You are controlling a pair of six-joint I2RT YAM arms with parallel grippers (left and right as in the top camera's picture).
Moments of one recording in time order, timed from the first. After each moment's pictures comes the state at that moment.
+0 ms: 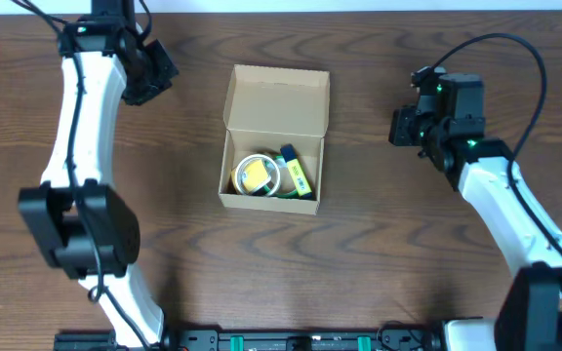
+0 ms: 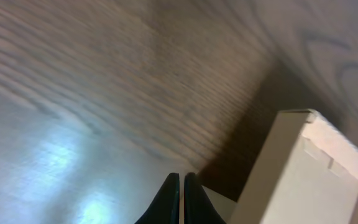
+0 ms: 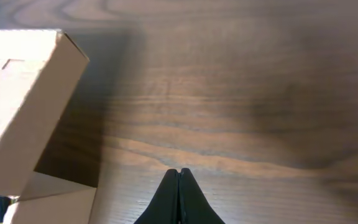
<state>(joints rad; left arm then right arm) 0.03 2.02 1.91 -1.11 0.17 -0.52 0.08 1.57 1.01 -0.26 -0.21 0.20</state>
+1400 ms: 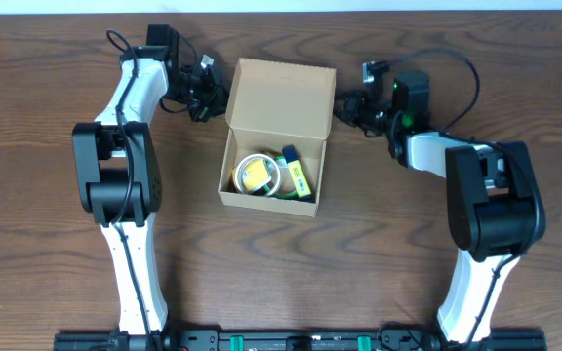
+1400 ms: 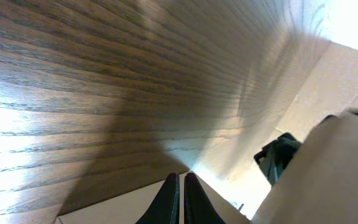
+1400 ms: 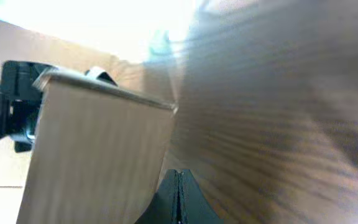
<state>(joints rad) -0.01 2.38 1.91 -0.93 0.90 -0.51 0.14 2.12 1.11 0.52 -0.83 0.81</state>
